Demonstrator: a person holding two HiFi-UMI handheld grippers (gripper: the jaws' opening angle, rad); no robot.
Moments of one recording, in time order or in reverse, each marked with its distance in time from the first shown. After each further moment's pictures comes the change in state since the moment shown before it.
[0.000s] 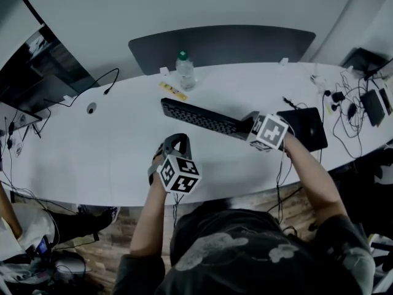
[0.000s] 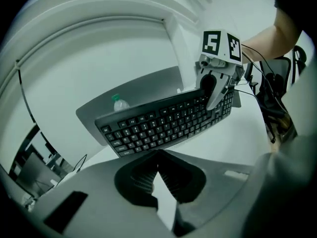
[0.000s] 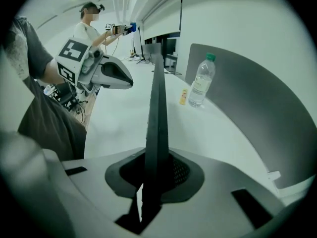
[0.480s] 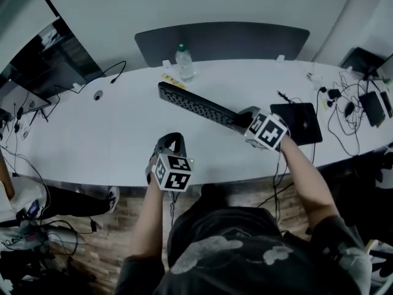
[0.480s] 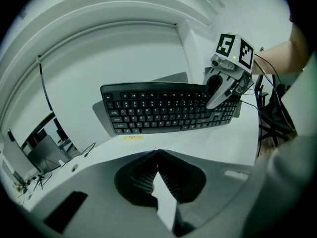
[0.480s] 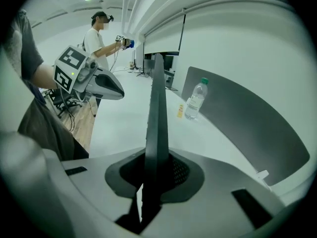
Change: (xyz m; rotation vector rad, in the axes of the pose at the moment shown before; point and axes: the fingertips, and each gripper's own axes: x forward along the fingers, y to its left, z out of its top) left arm -0.059 -0.035 -0.008 -0.133 -0.004 0.099; right arm -0.043 0.031 -0.004 -0.030 -0.167 -0.118
